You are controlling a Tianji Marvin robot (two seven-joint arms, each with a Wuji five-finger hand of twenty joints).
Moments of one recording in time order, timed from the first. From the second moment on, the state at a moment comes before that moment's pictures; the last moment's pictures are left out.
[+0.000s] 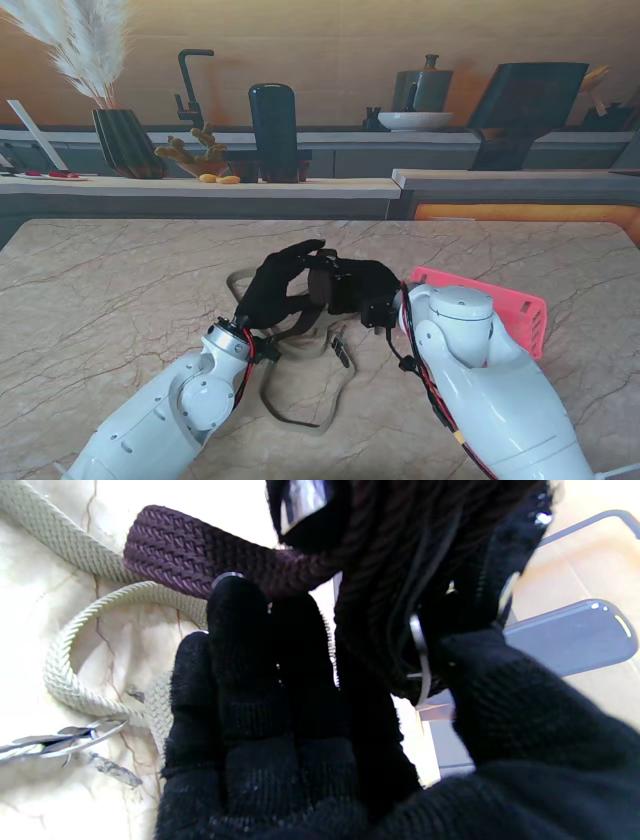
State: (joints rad) left arm 1.35 -1.22 -0.92 -1.31 0.61 -0.50 0.54; right arm -1.40 -1.27 1.22 -1.67 0.62 0.68 -0.04; left_hand 1.09 -0.25 -0.07 -0.14 0.42 -0.24 0.71 0.36 0.37 -0.03 0.35 0.28 0.32 0.10 0.36 0.46 0.11 0.20 0.75 0.48; right_hand 0.65 -0.61 0.79 -0.27 0.78 0.09 0.89 0.26 1.21 0.15 0.69 0.39 1.10 0.18 0.84 0.65 0.54 0.22 1.04 0.53
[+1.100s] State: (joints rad) left arm 1.38 -1.24 -0.96 -1.38 0.33 -0.40 0.33; right arm -1.47 -1.15 1.19 -1.65 -0.22 0.04 0.09; left_hand 1.16 -0.23 -0.14 -0.14 0.50 0.06 0.76 0.57 0.60 0.05 0.38 0.31 0.42 0.10 0.34 0.46 0.13 0.22 0.74 0.50; right_hand 0.54 -0.57 0.90 -0.08 0.53 -0.06 0.59 0.57 0.71 0.18 0.60 0.38 0.74 0.14 0.69 0.60 0.34 0.22 0.94 0.55
